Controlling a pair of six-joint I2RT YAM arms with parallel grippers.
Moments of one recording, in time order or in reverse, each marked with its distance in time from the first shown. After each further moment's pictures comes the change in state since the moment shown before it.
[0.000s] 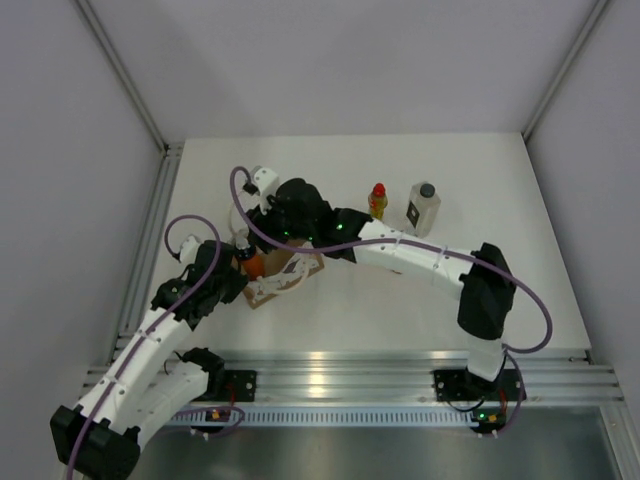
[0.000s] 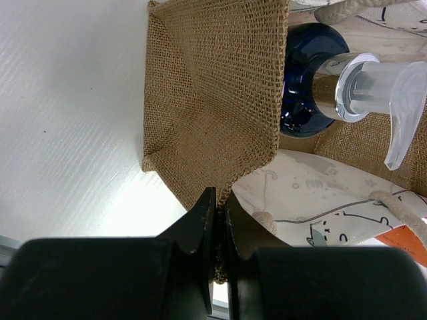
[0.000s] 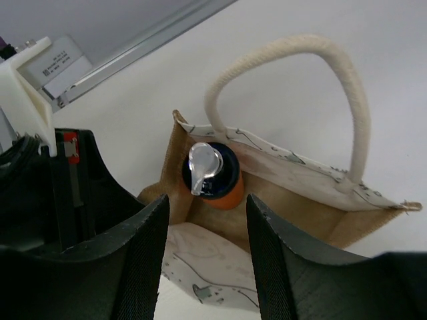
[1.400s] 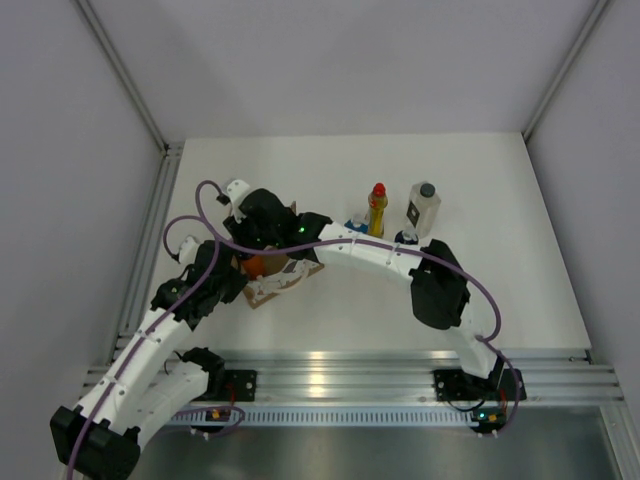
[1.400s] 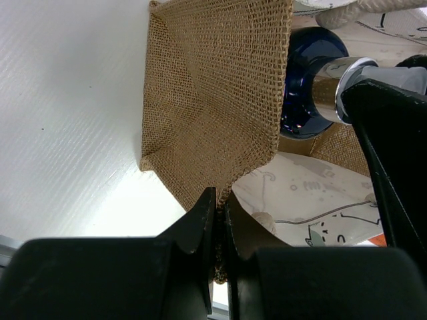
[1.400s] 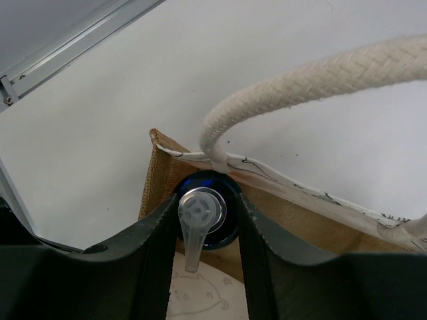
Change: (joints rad) left arm 0.000 -0.007 0.000 -0.002 -0.005 -0.026; right arm 0.053 0.303 0.292 -0.104 0.111 0.005
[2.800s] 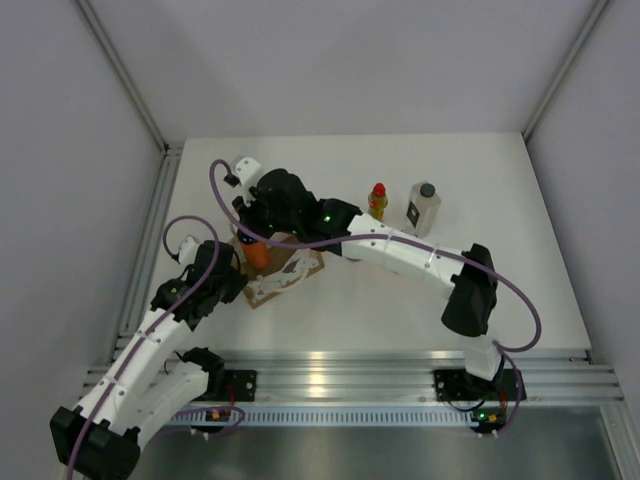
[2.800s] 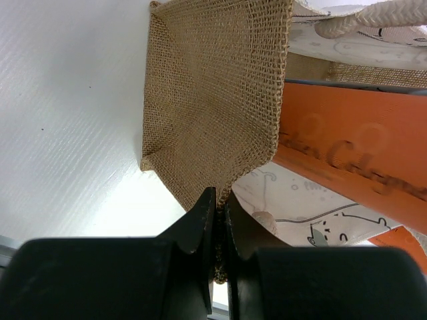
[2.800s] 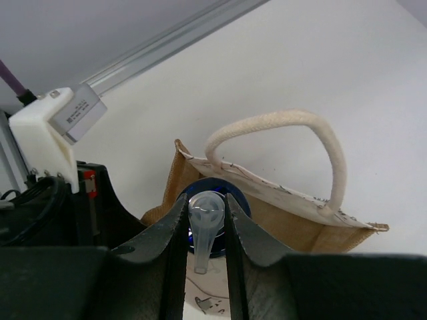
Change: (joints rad) left arm 0.000 -0.007 0.000 0.000 0.000 0.000; right arm 0.000 -0.172 -0.003 -0.065 -0.006 -0.051
